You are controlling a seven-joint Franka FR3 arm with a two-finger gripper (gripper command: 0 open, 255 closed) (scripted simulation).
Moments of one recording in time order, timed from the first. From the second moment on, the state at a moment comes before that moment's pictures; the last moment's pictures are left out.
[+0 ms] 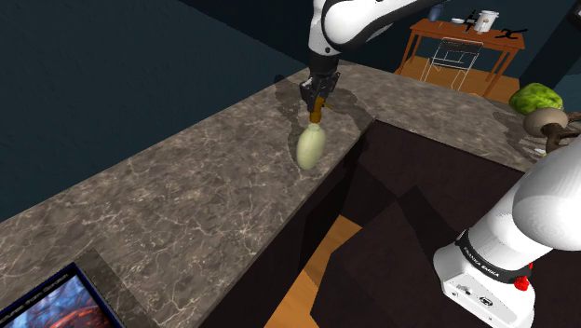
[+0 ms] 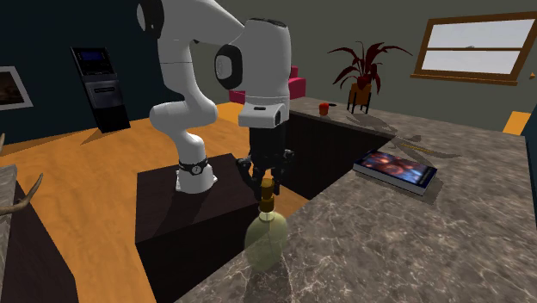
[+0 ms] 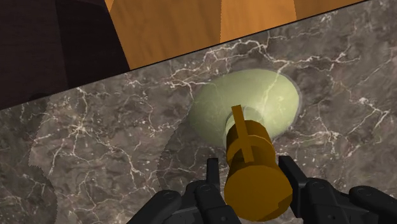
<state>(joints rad) 0.01 -0.07 0.18 -2.15 -0.07 2.17 0.16</state>
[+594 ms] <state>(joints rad) 0.01 -0.08 0.18 -2.13 -0.07 2.13 0.15</state>
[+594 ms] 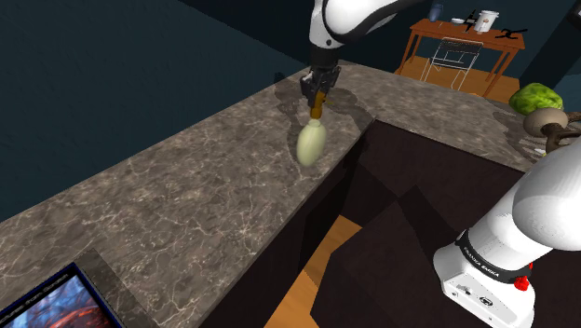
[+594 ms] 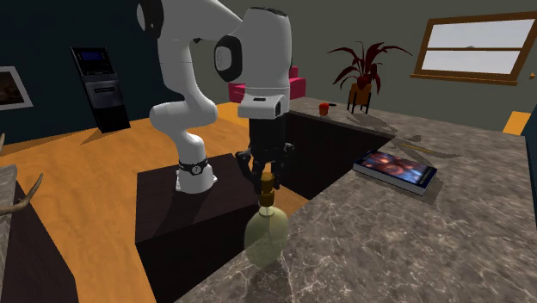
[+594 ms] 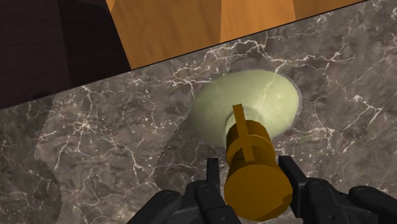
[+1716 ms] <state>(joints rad) 0.01 -0.12 0.17 -1.94 -0.06 1.90 0.13</state>
